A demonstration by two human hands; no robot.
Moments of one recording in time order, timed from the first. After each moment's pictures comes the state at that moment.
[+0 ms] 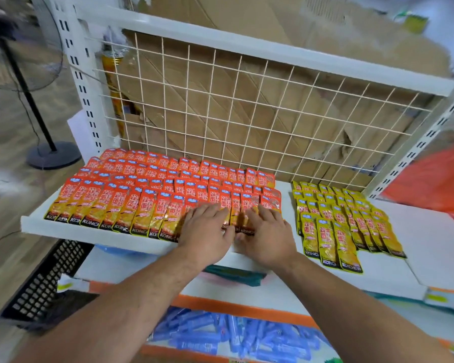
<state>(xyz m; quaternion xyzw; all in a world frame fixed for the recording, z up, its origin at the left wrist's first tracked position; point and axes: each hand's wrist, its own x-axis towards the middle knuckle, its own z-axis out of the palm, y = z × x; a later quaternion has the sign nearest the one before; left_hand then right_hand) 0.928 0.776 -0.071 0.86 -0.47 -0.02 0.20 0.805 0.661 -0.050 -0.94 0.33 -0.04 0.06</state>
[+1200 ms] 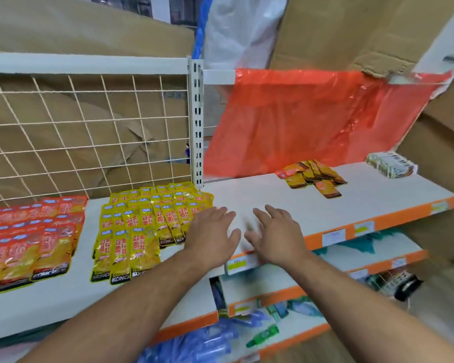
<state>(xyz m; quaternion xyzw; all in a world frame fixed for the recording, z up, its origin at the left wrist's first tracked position) 0.581 0.470 -0.037 0.73 -0.67 0.02 0.16 0.414 0.407 -0.021 -0.86 0.51 -0.08 0.05</state>
